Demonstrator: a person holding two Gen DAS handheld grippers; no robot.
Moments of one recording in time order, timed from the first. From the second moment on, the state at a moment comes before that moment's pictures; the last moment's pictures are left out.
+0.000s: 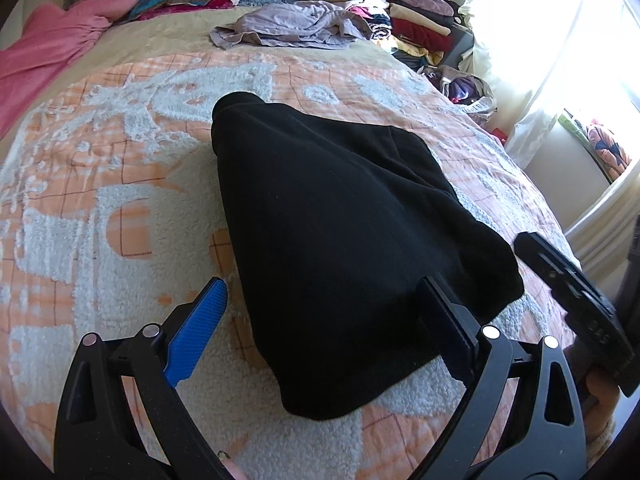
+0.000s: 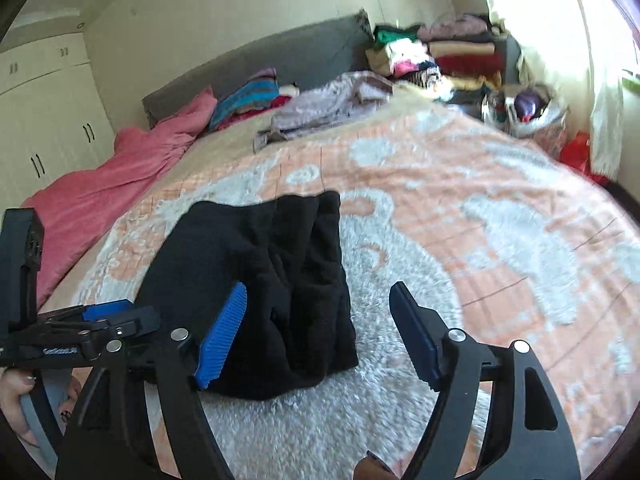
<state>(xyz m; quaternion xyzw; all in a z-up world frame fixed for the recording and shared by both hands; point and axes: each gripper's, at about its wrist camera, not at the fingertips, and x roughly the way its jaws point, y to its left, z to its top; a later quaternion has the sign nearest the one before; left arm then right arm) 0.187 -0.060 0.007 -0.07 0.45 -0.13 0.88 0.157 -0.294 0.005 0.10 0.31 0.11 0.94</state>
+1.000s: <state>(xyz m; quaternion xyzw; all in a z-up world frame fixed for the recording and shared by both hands) 0.093 -0.009 0.062 -0.07 0.34 -0.13 0.93 0.041 -0.255 0.065 0.00 0.19 0.08 0.98</state>
